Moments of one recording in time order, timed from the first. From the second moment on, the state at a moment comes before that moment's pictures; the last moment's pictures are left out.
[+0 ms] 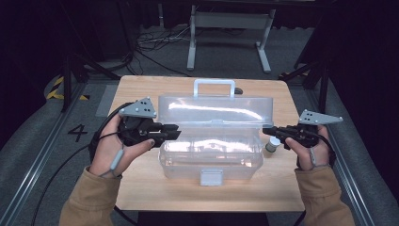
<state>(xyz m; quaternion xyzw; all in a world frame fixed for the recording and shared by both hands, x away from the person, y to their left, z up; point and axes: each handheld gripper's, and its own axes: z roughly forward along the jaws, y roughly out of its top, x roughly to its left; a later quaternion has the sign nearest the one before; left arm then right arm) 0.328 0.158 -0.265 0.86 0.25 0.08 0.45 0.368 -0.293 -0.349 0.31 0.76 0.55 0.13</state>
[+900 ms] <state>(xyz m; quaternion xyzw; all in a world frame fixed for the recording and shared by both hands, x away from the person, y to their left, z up) 0.357 0.188 -0.330 0.83 0.34 0.12 0.44 0.357 -0.285 -0.359 0.33 0.75 0.55 0.14</state>
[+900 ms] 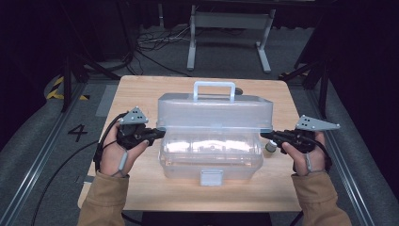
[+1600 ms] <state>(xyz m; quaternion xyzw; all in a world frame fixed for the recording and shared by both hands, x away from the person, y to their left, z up) 0.377 0.189 -0.333 0.82 0.33 0.08 0.45 0.339 -0.279 -0.353 0.36 0.75 0.48 0.28</state>
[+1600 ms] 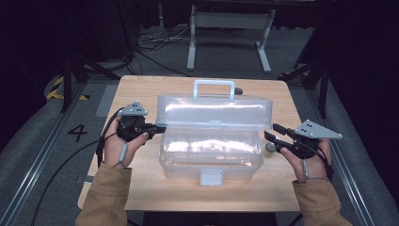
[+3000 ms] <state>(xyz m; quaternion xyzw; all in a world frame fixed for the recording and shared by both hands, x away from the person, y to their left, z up) 0.364 0.199 -0.335 0.84 0.31 0.05 0.45 0.363 -0.238 -0.336 0.42 0.66 0.47 0.41</state>
